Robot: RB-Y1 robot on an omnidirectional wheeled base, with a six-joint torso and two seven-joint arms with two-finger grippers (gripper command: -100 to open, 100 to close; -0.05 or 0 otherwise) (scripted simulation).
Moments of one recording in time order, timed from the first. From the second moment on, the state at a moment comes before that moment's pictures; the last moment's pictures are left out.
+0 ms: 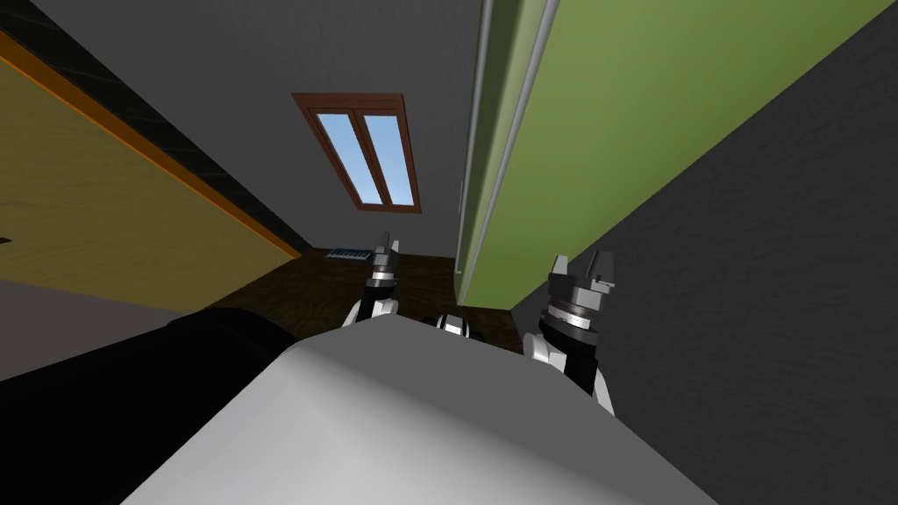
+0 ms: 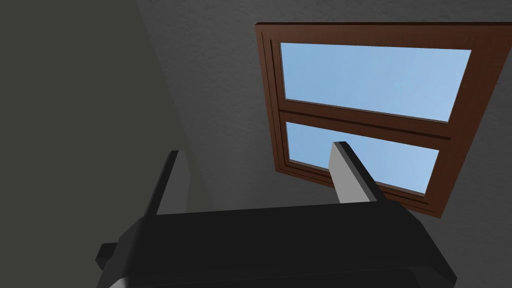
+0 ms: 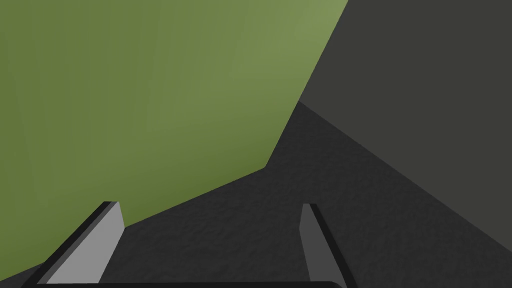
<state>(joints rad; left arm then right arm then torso) 0.54 -0.01 0.07 -2.22 -0.04 -0.44 0.01 0.49 0.00 -0.02 -2.30 0.08 -0.52 -0.05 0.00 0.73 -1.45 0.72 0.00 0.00</state>
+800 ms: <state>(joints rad) 0.54 -0.01 0.07 -2.22 -0.04 -0.44 0.01 0.59 -0.14 -0.20 -2.29 0.20 -0.52 0.03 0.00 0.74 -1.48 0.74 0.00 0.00</state>
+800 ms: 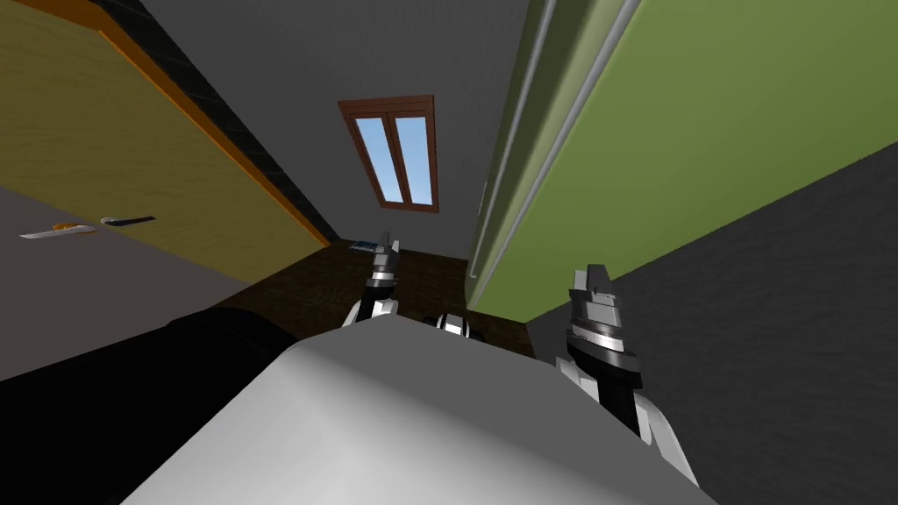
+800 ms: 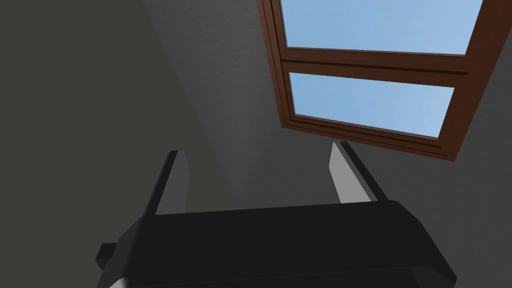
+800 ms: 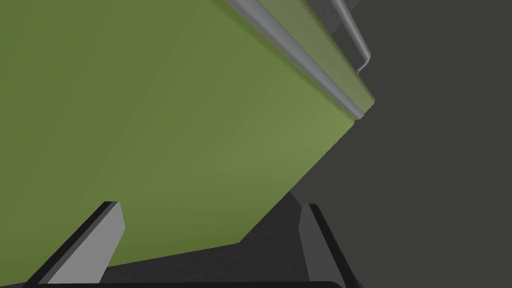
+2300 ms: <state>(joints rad) 0.54 -0.01 0.07 -2.22 -0.04 -0.44 0.01 0.79 -0.18 -0.60 -2.28 0.46 -0.49 0.21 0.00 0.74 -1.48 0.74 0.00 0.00</state>
